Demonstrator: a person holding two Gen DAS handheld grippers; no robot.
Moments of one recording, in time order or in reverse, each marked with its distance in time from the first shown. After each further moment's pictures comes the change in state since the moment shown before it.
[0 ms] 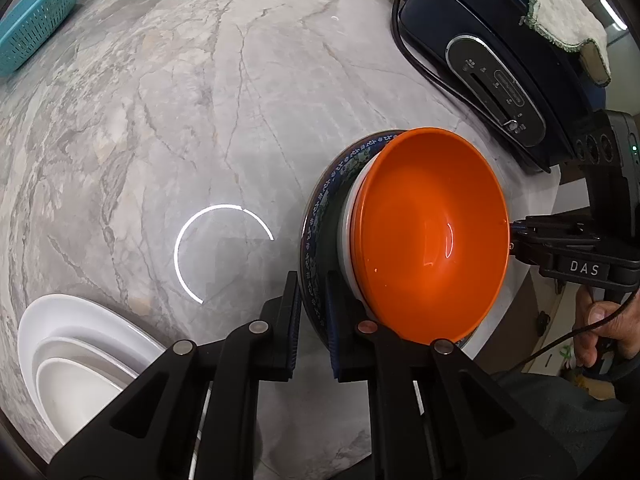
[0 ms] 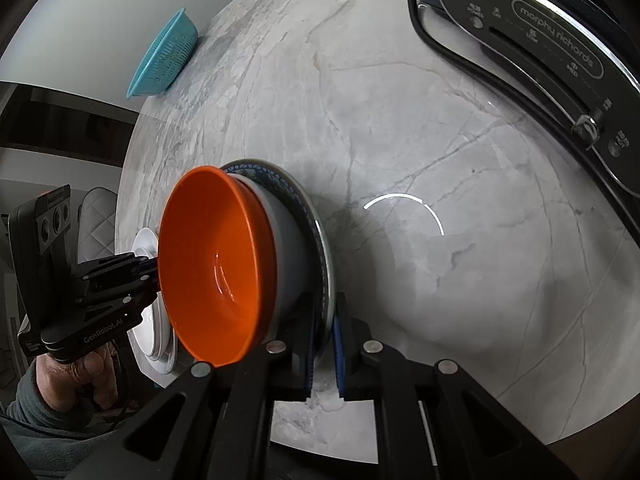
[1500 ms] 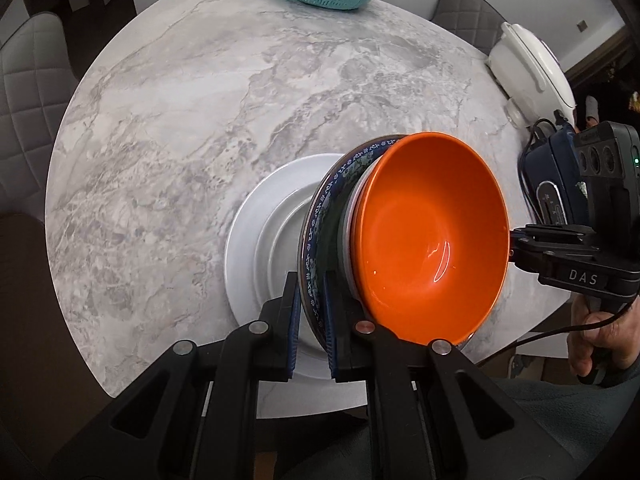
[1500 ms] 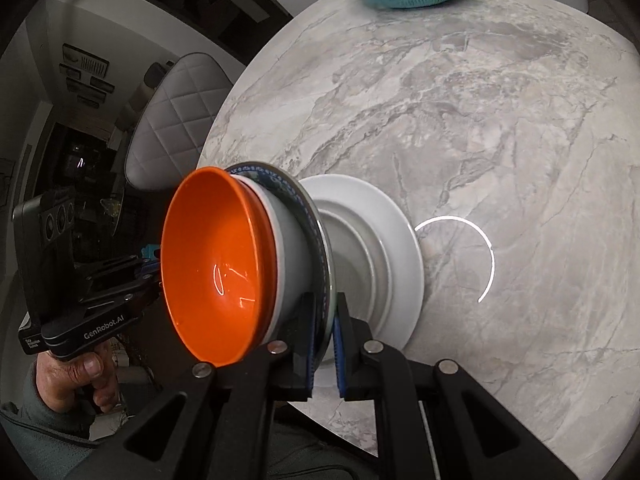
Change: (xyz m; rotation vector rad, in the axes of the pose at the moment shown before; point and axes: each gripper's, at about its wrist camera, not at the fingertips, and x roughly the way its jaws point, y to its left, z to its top) left arm -0.170 0.174 -0.200 -0.562 -0.210 0.111; right arm 0.072 0.261 -0.001 -0.511 0.201 0.066
